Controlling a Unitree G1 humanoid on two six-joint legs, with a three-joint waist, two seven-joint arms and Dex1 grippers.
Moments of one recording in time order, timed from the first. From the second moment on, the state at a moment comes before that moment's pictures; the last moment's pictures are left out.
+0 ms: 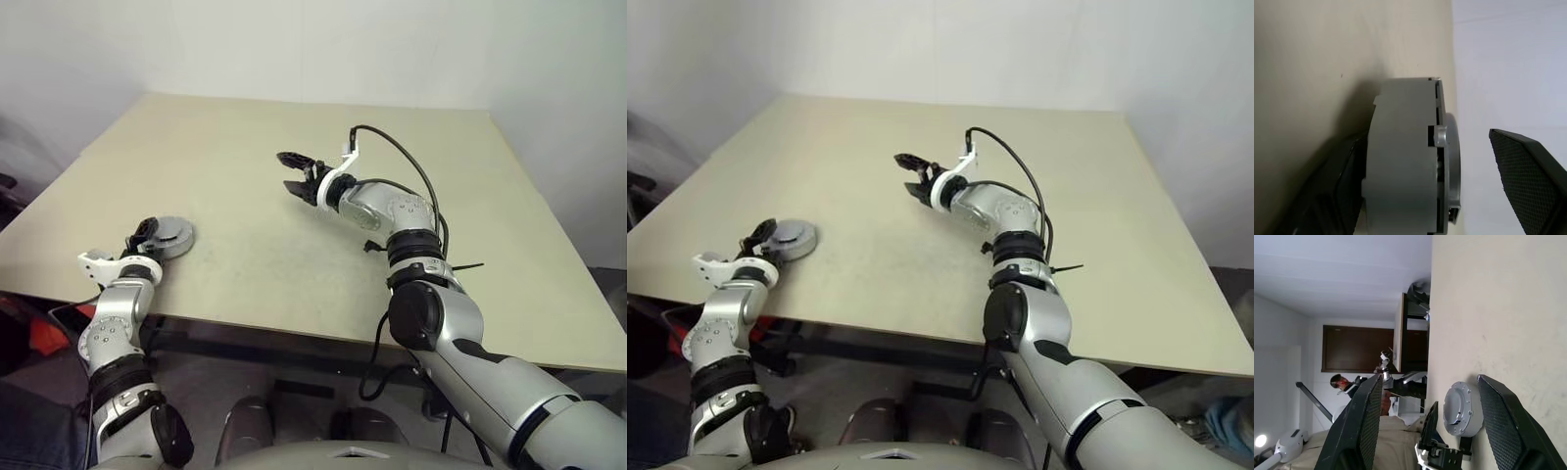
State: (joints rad) left arm -0.31 0.15 0.73 0.23 -1.34 0.52 0.17; right arm -1.09 0.09 -0.62 0.84 0.98 0.95 -0.03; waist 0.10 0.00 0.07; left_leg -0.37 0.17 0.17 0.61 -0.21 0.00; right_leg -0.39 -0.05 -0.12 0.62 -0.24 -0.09
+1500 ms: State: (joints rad) left arm -0.27 0.45 0.02 -0.03 -0.67 0.53 -0.33; right arm -0.86 -0.39 -0.14 0.83 0.34 0.42 0.70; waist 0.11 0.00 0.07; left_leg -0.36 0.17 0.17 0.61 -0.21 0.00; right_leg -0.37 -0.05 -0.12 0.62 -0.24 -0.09
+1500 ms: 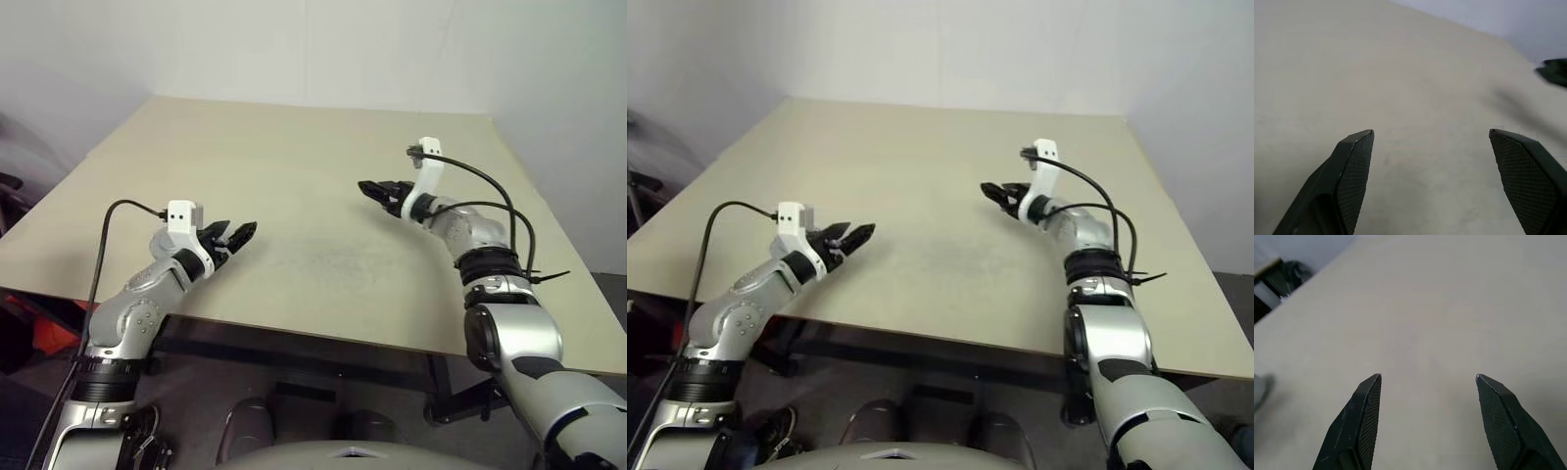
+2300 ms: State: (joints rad) left arm -0.38 0.31 0.00 0.18 -0.29 0.23 -0.40; right arm -0.76 -0.38 -0.11 0.77 0.21 0.02 0.77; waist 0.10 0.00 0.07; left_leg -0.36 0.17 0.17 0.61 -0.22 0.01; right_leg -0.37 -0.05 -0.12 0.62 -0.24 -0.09
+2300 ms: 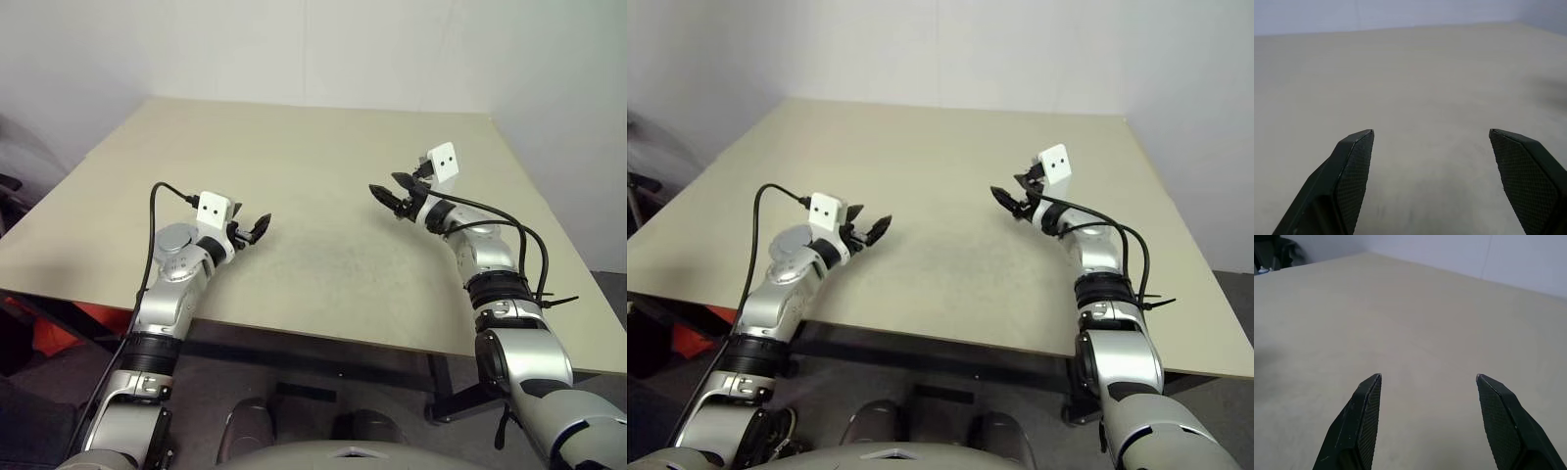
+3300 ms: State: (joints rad) left arm -0.36 0.25 0.04 0.20 -0.25 0.24 -0.38; right arm -1.33 -0.79 0.19 1.07 0.01 -0.11 1.54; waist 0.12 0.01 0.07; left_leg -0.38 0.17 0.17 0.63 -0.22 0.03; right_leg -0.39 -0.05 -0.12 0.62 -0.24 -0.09
